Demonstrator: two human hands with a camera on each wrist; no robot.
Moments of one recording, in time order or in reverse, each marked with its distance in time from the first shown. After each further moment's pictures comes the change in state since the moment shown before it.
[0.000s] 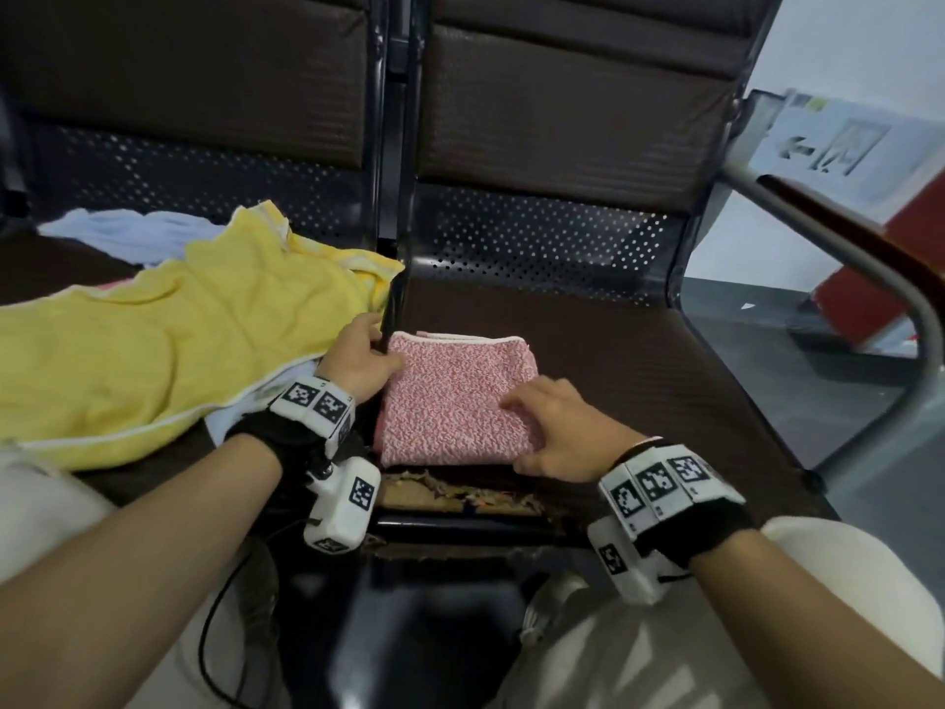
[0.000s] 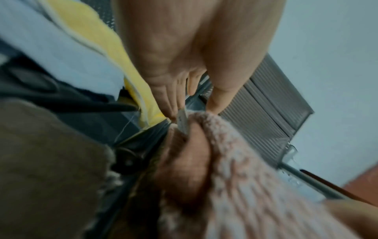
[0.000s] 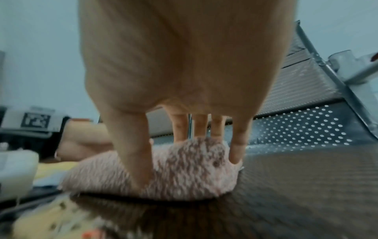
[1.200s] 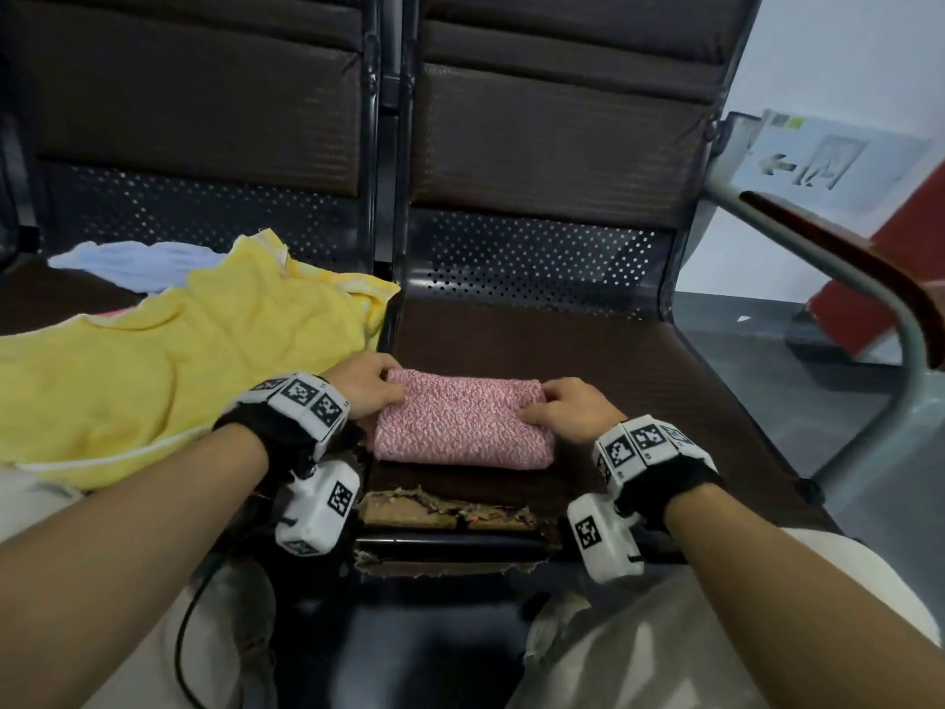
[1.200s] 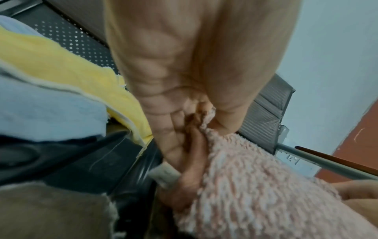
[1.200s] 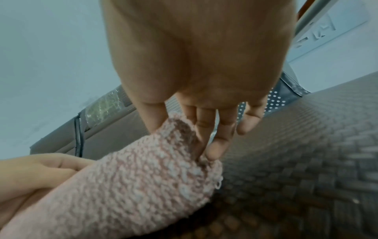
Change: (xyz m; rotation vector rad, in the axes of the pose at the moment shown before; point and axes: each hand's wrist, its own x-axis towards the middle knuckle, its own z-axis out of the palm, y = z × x) left_hand -0.005 0.020 -0.011 0.342 -0.302 0.032; right_hand 0.020 0.015 -0.018 0.398 0.125 0.448
